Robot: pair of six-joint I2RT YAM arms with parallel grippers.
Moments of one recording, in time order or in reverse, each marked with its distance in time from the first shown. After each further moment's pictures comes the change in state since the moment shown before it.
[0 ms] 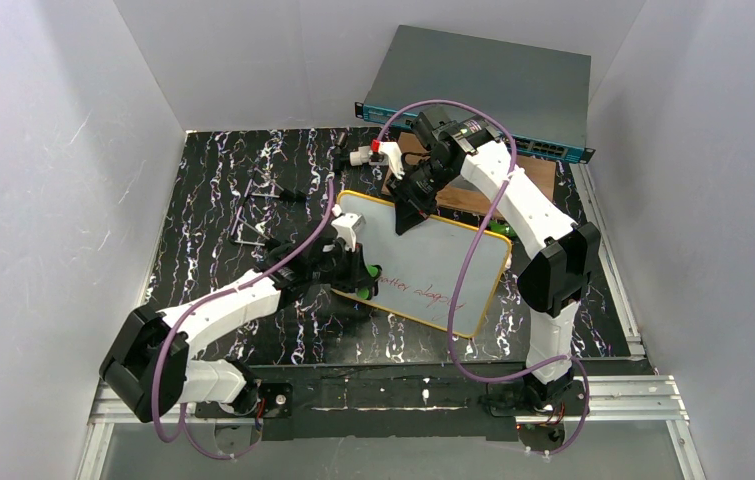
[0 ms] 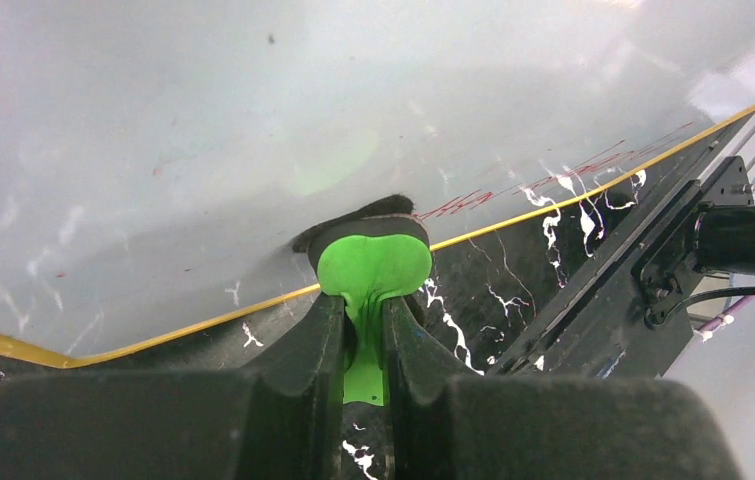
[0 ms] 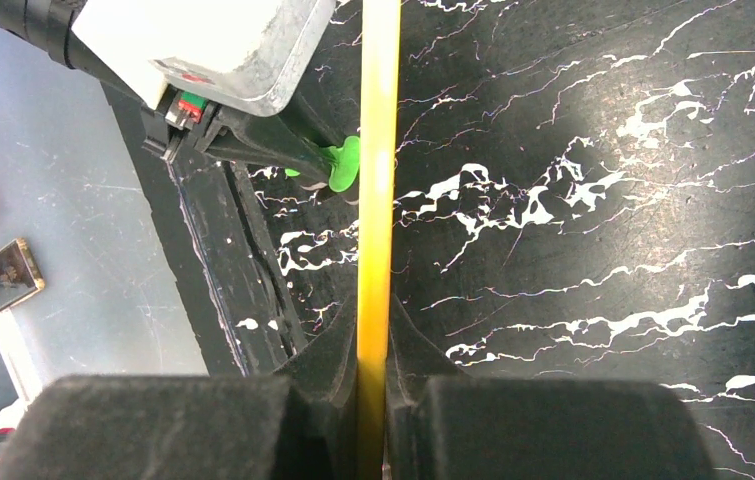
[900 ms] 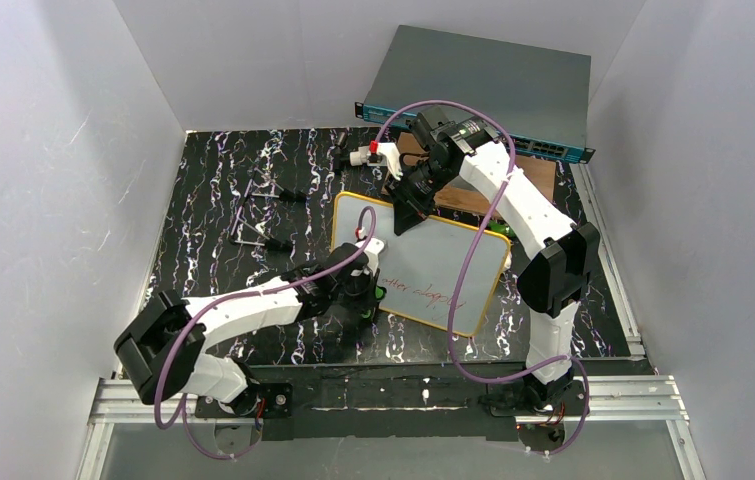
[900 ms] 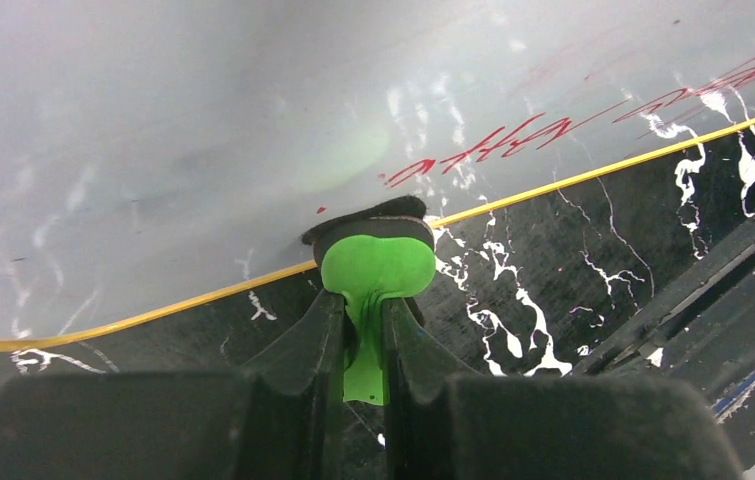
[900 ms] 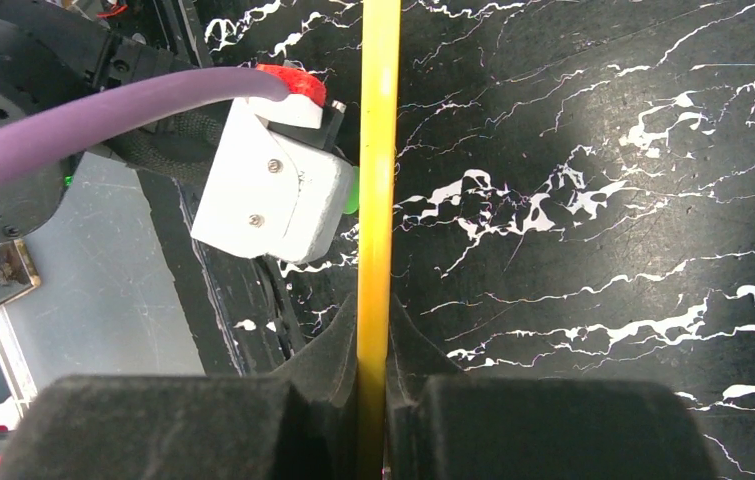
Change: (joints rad) left arm -0.203 0.097 -0.004 -0.047 -0.262 0.058; right arm 0.008 0.000 0.000 0.004 -0.004 -0.010
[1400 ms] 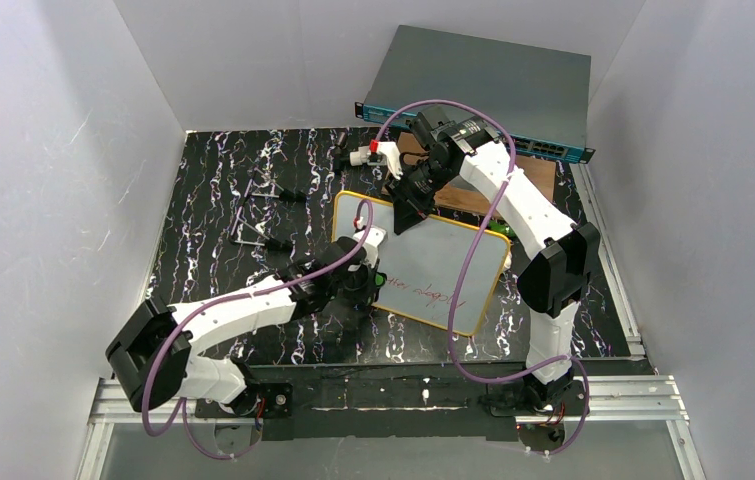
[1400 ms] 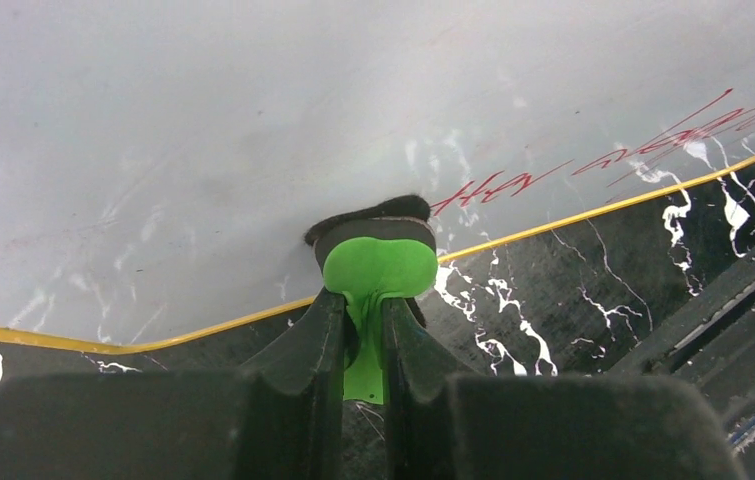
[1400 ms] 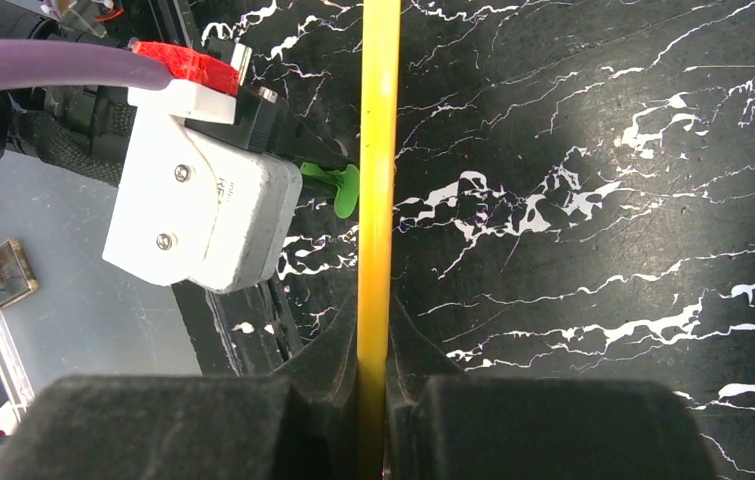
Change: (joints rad) left arm -0.001 -0.050 0.065 -0.038 -0.083 0.067; right arm 0.000 -0.001 0.000 0.006 0.004 0.005
